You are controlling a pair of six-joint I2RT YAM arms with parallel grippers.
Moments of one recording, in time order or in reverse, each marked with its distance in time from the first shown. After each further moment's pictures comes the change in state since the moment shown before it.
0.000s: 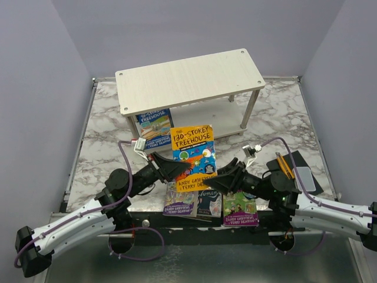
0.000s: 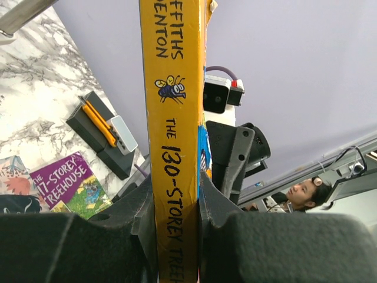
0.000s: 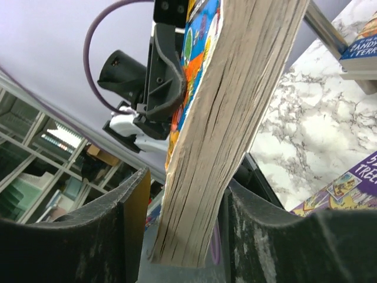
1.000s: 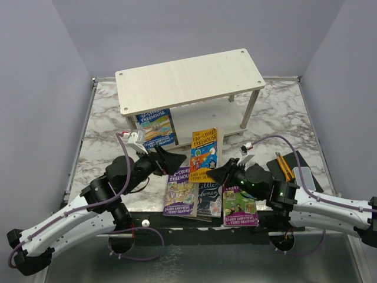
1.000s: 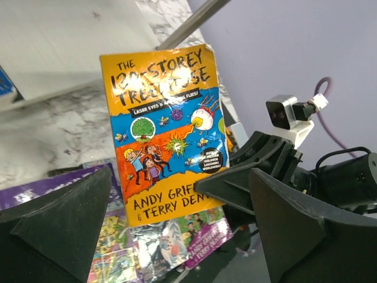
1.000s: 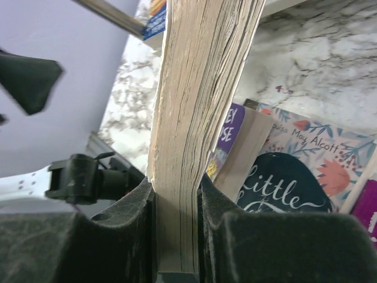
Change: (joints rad) left arm -0.003 0.021 0.257 -0.592 -0.269 0.256; right arm 0.010 0.076 0.120 -0.534 0.395 0.020
